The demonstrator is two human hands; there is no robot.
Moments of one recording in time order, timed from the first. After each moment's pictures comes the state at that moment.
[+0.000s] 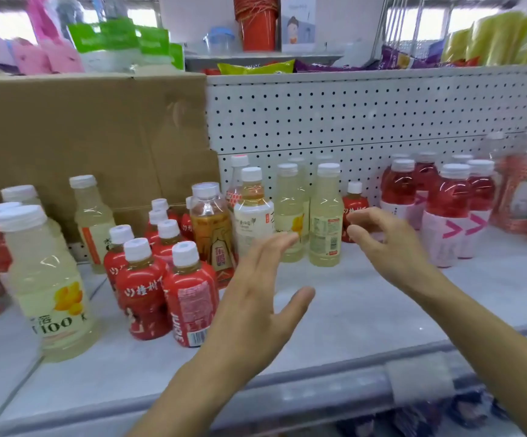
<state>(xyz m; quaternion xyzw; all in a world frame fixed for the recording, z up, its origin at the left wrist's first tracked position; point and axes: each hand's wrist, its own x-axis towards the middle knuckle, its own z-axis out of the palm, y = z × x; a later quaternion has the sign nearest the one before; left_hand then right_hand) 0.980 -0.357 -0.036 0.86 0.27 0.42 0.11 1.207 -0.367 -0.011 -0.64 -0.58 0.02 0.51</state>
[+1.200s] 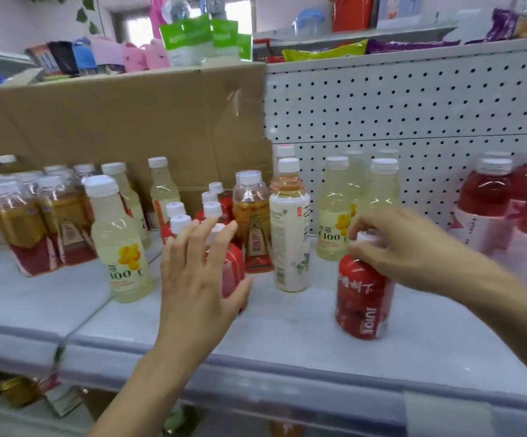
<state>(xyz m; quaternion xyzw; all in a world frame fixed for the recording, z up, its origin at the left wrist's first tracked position) 0.930 -0.351 -0.053 0.72 0.55 0.37 -0.20 1.190 -0.369 0.036 -0.62 -0.75 0.02 0.22</state>
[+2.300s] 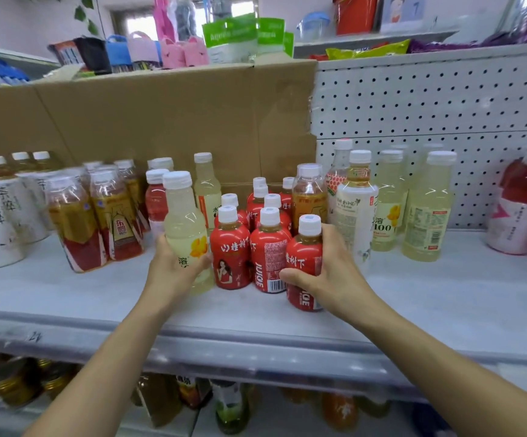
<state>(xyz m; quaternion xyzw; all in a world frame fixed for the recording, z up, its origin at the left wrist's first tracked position) 0.776 -0.300 -0.059 0.58 0.57 0.54 0.24 1.024 -0.339 -0.054 -0.55 -0.69 0.19 0.44</state>
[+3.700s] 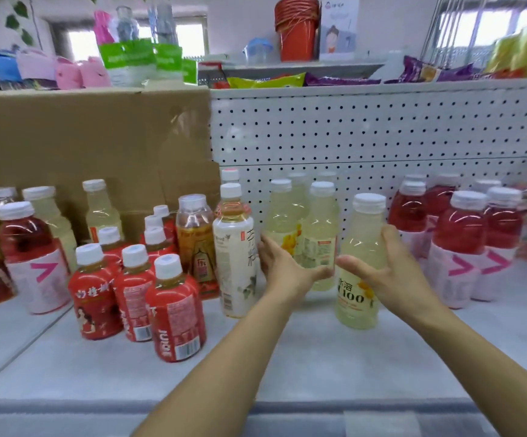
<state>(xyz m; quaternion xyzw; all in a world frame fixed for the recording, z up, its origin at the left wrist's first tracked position) 1.126 -0.264 -0.045 0.64 0.54 0.39 0.39 1.269 -0.349 -0.023 -0.61 -0.57 0.14 0.53</state>
